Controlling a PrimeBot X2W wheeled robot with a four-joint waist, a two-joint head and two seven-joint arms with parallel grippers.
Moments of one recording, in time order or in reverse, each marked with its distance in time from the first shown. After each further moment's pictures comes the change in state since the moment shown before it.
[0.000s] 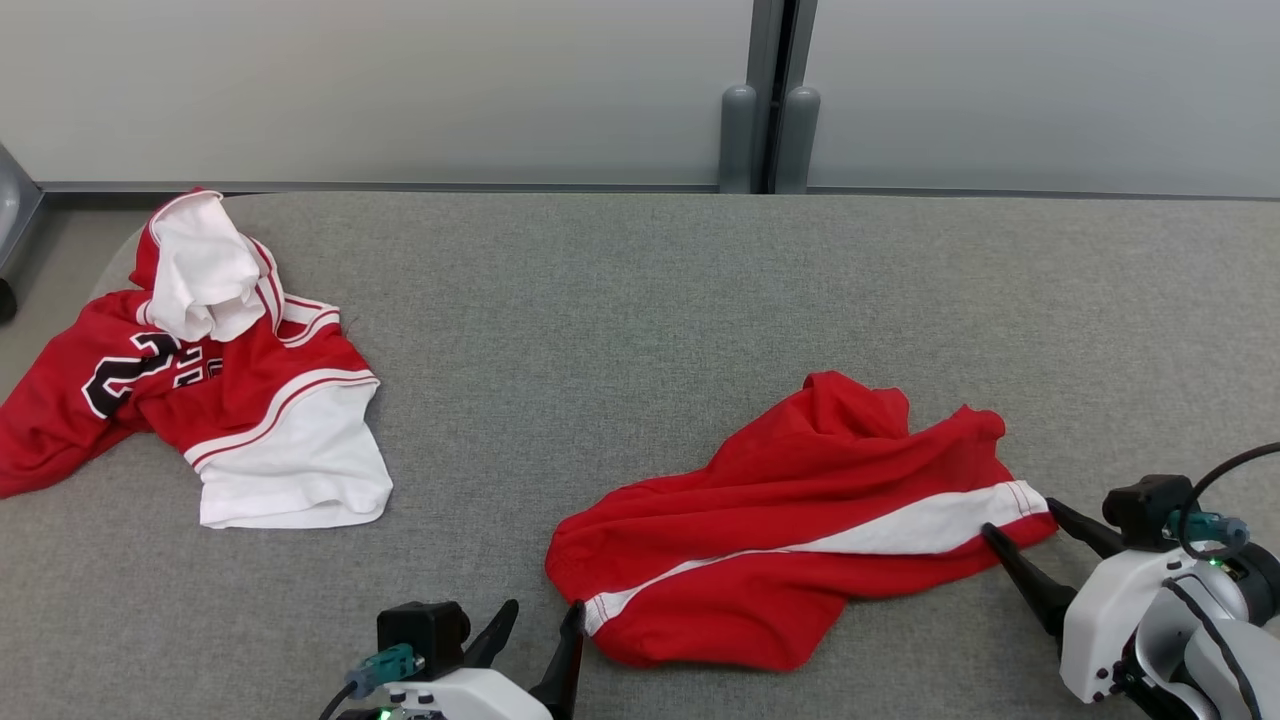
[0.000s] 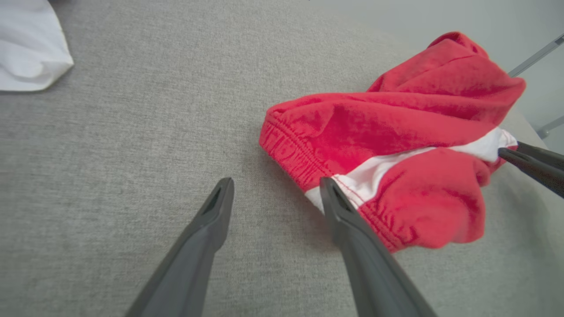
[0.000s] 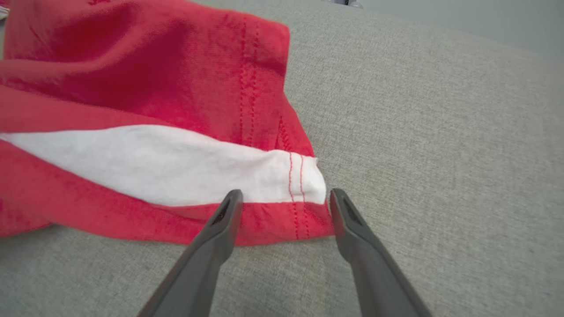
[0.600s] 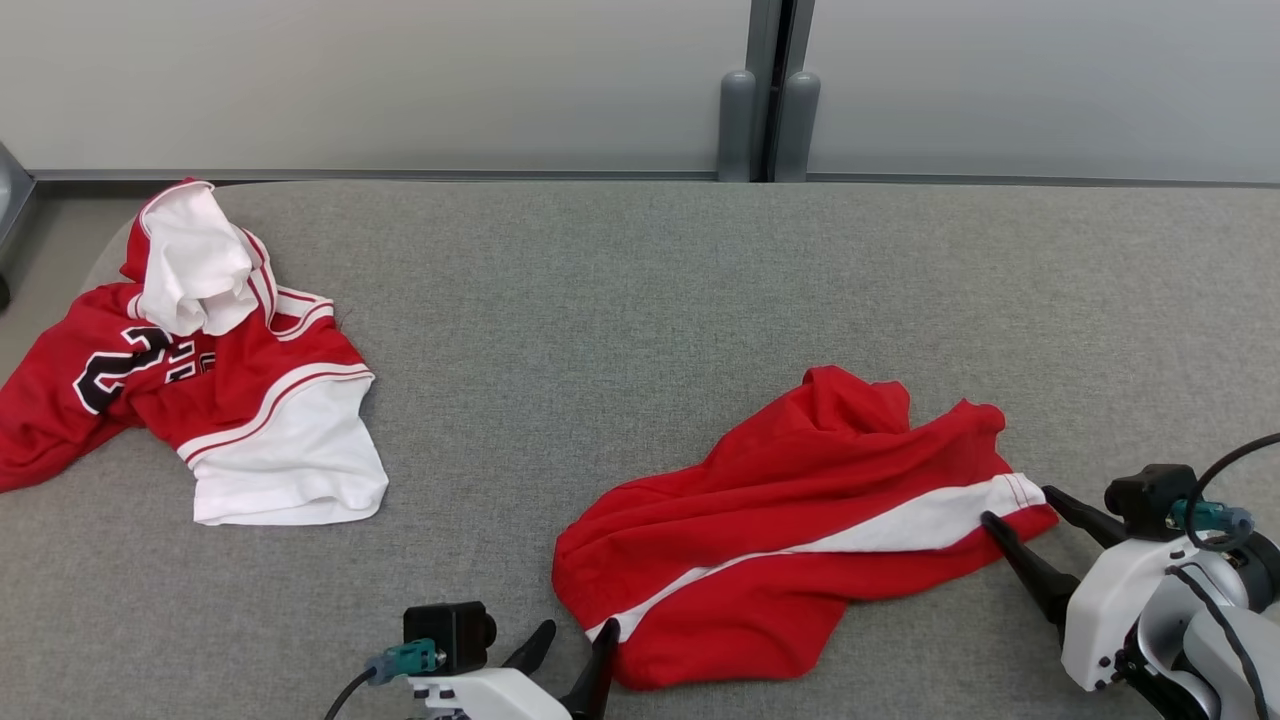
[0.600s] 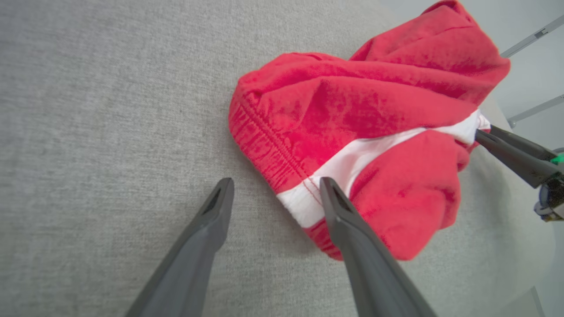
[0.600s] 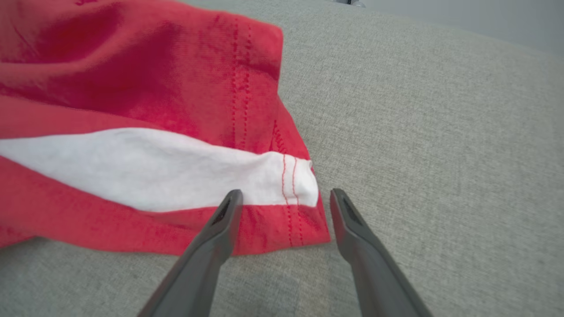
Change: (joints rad) left arm -0.017 0.001 -0.061 0.006 -0.123 0.004 0.063; right arm -0.078 -0.025 0.157 0.058 0.113 0.000 -0.073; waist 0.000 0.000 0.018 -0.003
